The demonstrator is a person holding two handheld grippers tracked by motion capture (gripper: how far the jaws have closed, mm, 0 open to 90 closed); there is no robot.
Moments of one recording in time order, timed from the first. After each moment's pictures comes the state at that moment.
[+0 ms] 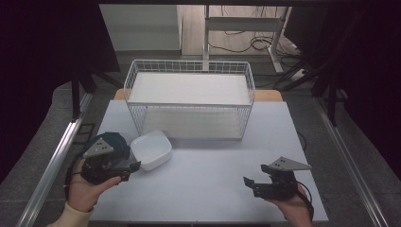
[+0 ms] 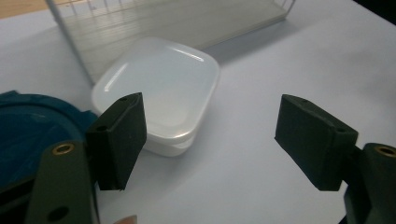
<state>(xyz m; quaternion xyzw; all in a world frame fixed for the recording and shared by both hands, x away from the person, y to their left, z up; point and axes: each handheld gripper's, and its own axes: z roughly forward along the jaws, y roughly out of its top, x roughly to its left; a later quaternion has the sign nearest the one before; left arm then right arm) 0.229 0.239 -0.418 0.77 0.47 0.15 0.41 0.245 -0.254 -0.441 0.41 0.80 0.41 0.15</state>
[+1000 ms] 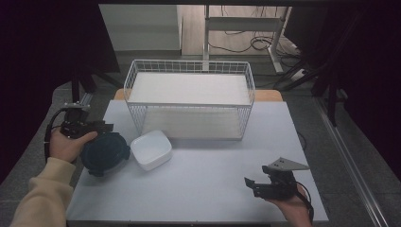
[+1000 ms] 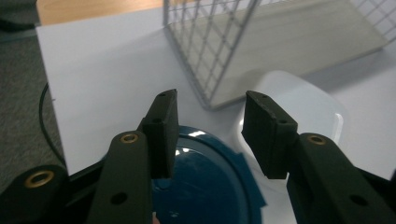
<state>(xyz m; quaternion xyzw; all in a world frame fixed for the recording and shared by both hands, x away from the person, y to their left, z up) 0.336 0.330 -0.409 0.74 0.55 0.13 0.36 0.248 -0.256 -0.449 0.42 0.81 0.39 0.15</state>
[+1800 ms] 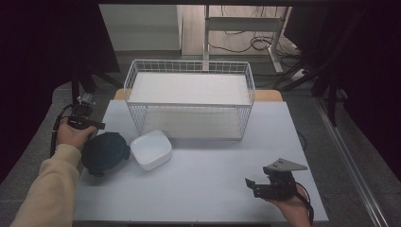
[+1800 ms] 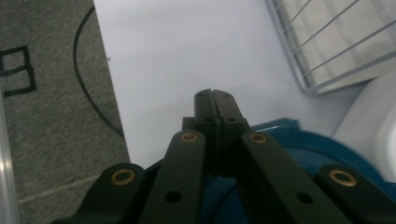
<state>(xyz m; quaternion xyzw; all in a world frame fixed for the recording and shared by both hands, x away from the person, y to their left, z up) 0.396 0.363 -0.463 0.74 0.61 0.10 0.24 0.249 -0.257 -0.456 0.43 0.81 0.37 0.16</state>
